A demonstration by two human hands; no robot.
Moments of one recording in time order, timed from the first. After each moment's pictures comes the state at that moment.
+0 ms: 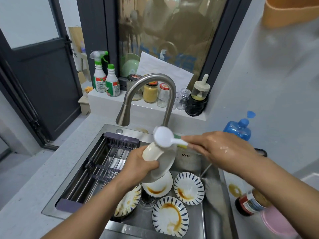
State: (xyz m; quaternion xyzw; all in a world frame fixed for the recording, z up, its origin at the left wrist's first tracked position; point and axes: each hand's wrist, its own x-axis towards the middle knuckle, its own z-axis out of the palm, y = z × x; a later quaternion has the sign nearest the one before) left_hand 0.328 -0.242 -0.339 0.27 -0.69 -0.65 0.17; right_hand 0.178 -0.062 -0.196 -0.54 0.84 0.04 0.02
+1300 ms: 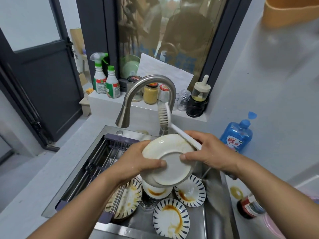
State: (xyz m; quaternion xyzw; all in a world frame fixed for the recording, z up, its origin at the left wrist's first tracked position) left_hand 0.335 -0.256 -0.300 0.16 -0.67 -0.72 0.09; right_hand 0.164 -0.073 -0.234 -0.43 0.79 -0.34 0.27
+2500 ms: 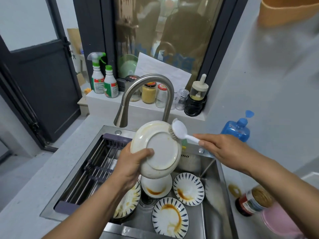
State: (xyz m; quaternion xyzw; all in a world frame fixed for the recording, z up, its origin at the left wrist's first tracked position) left_hand 0.324 -0.243 -0.328 0.28 -0.46 -0.81 0.25; right_hand 0.145 -0.039 -0.217 -0.44 0.88 -0.12 0.12
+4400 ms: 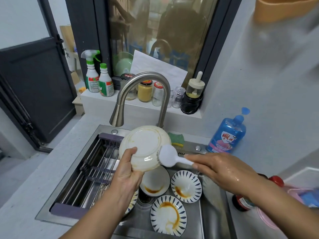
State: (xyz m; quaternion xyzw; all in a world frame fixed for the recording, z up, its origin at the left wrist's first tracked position) left_hand 0.313 -0.236 -0.343 0.27 -0.09 -0.93 0.22; right_hand 0.174 -0.015 -0.251 -0.52 0.85 -0.06 0.11
